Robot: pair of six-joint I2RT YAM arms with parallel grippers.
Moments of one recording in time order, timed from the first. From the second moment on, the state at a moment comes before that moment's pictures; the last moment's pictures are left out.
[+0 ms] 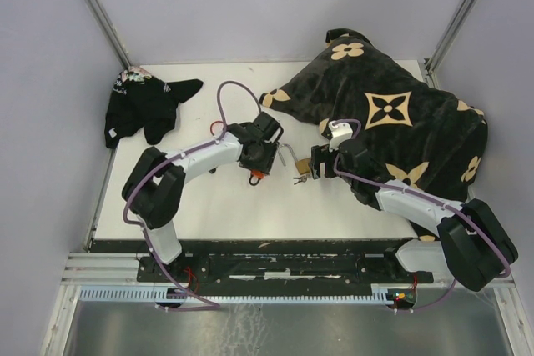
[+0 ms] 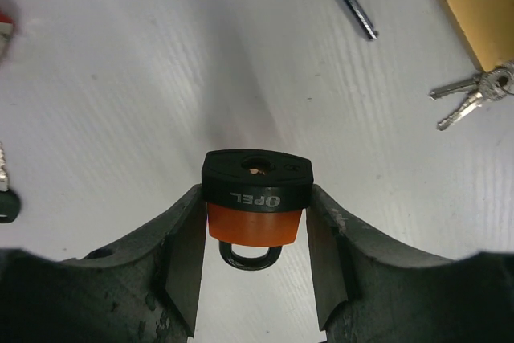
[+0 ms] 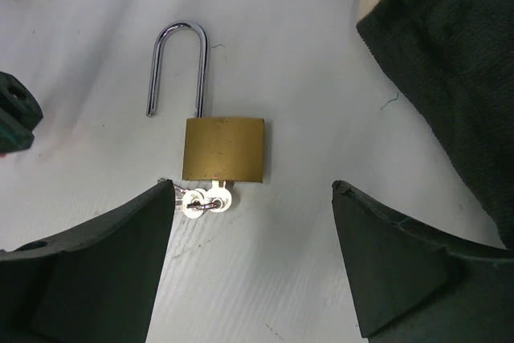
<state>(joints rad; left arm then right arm) -0.68 1.78 1.26 -0.65 -0.13 -0.32 0.56 1.27 0.54 0.22 0.10 0.20</state>
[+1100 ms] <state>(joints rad) -0.85 1.77 1.10 -0.60 -0.38 -0.41 0.56 1.30 0.54 0.22 0.10 0.19</state>
